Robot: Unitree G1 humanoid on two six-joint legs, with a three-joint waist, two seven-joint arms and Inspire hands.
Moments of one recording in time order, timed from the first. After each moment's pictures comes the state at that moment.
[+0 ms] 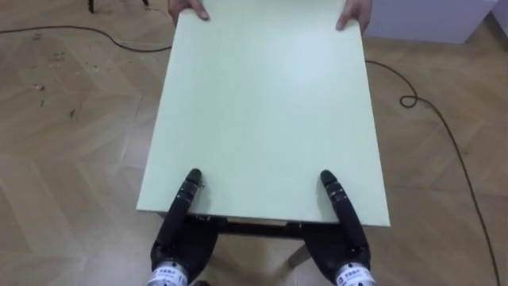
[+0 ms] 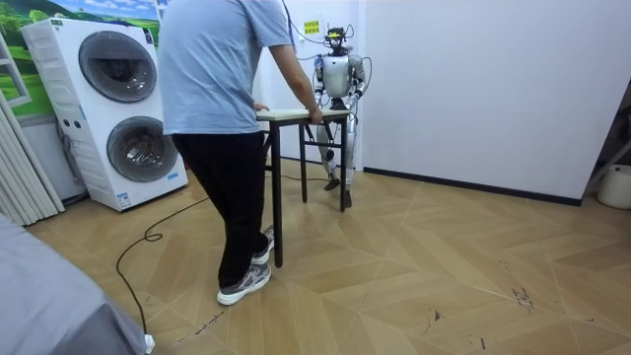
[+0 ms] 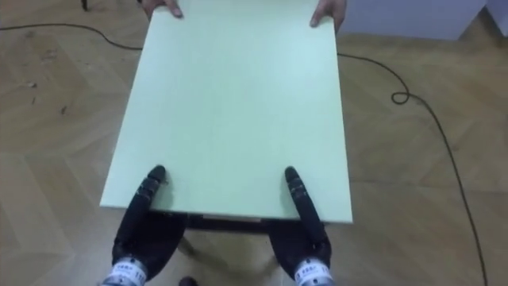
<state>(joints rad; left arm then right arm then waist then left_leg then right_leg) 0.32 0.17 -0.32 0.06 -1.45 -0.10 0.02 0.28 -0.16 0.35 0.15 1.49 -0.13 0.07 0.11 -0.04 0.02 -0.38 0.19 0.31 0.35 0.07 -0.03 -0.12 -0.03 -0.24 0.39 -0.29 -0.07</state>
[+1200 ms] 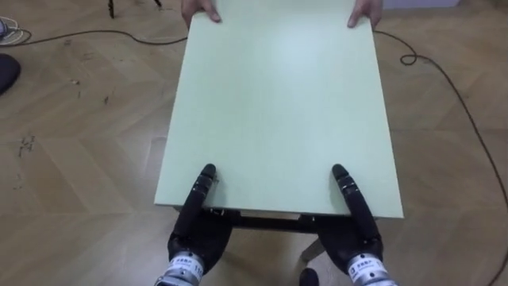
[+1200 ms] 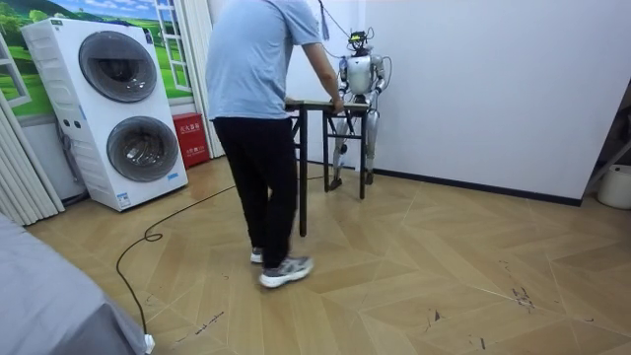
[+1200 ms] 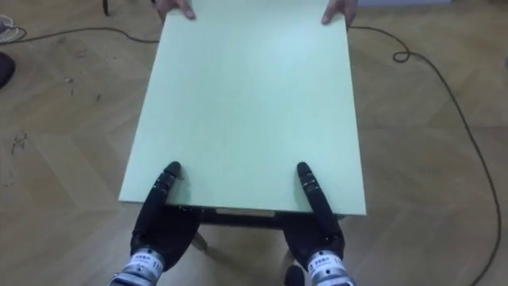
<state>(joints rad) 0.22 0.12 -0.36 0.15 -1.46 -0.11 0.04 0.27 -0.16 0.27 0.17 1.47 -0.09 0.06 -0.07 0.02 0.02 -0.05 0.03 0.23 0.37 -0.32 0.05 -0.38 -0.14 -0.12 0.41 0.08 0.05</state>
